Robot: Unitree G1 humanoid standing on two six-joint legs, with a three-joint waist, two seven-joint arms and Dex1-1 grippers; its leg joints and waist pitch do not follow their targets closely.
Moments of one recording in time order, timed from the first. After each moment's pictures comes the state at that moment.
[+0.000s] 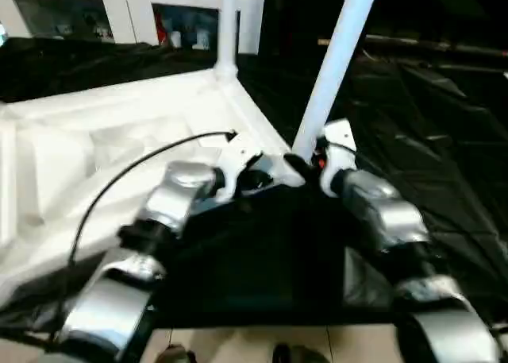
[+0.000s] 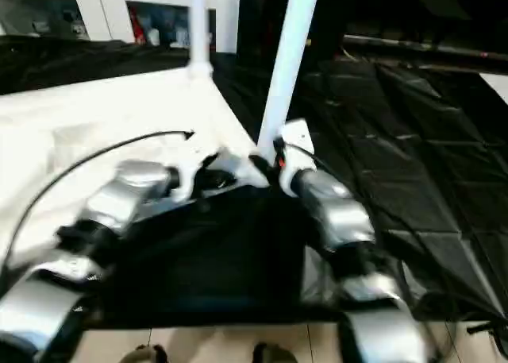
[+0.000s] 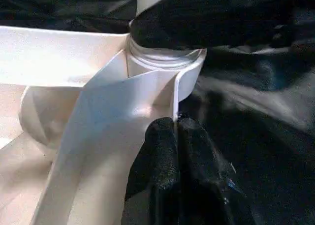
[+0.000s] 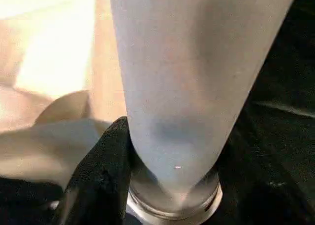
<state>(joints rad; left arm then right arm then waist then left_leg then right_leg) -0.79 0.12 -0.18 0.71 0.07 0.29 -0.75 -0.70 -0.05 -0.02 0.65 0.10 0.29 0.26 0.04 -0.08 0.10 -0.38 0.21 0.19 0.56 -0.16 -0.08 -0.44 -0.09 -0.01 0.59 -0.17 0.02</state>
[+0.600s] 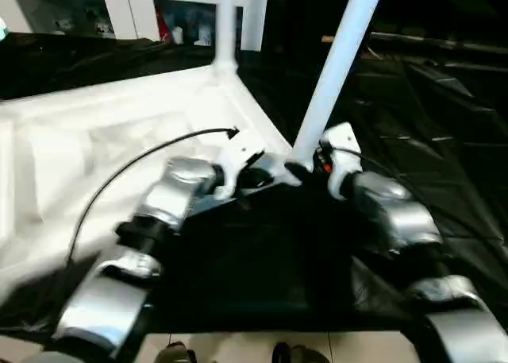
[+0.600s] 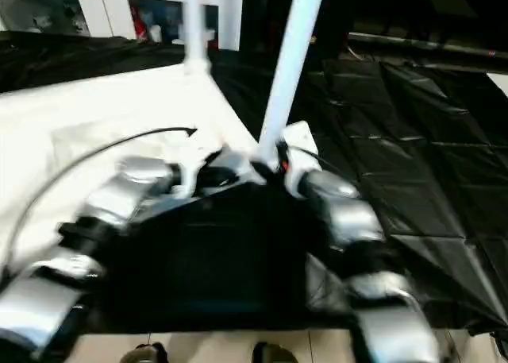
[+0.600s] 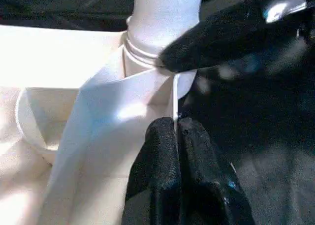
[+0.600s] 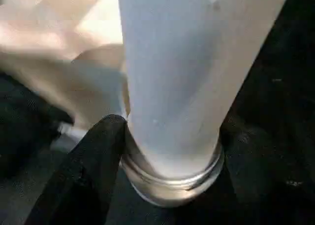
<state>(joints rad) -0.77 0.25 -0.24 0.64 0.06 0.25 -1.01 -0.60 -0.28 0.09 0.52 0.12 0.27 0.73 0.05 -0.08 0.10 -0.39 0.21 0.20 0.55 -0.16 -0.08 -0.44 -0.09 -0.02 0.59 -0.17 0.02</state>
